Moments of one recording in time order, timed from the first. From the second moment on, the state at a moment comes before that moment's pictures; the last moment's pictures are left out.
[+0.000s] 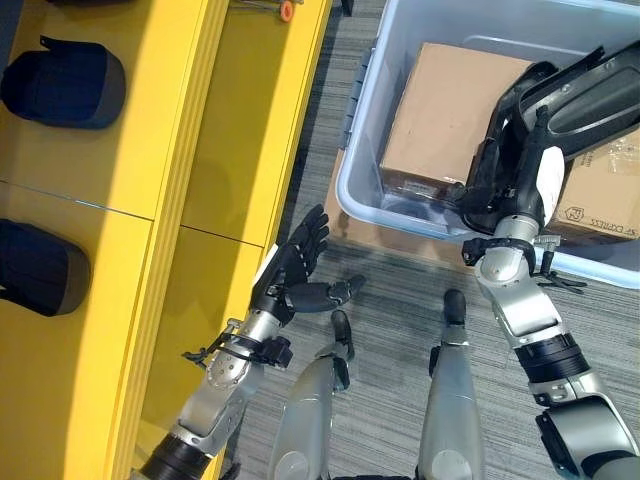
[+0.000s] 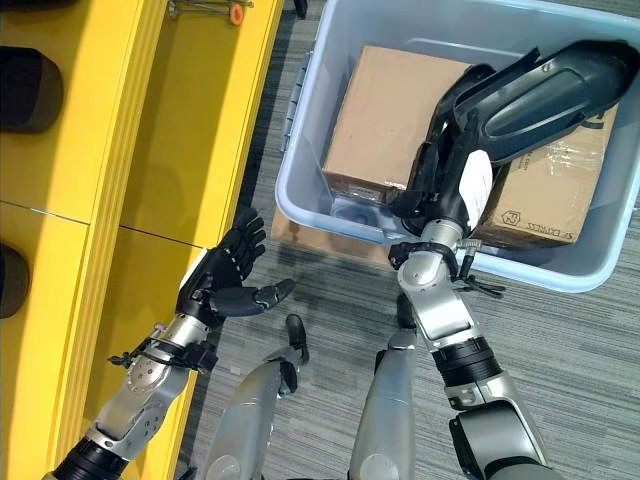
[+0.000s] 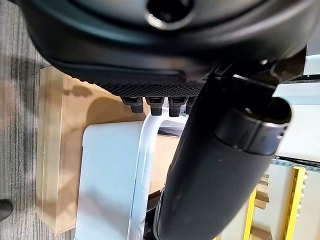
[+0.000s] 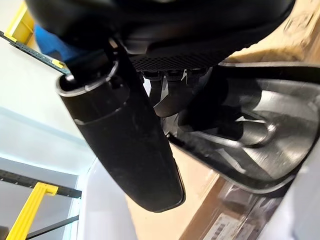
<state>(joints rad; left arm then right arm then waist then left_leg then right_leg) -0.09 0.49 -0.36 -0.09 -0.58 -0.20 0.06 -0.60 -0.47 0.20 0.12 -0.01 0.38 -0.68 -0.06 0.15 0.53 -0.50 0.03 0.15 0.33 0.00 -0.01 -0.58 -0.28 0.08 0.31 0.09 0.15</state>
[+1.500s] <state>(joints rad) -0.03 0.49 -0.31 -0.20 -0.58 -0.15 0.03 -0.56 -0.59 0.21 -0.16 -0.22 0.38 -0.49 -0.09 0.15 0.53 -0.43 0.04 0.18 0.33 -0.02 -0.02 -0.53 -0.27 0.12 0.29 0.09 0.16</state>
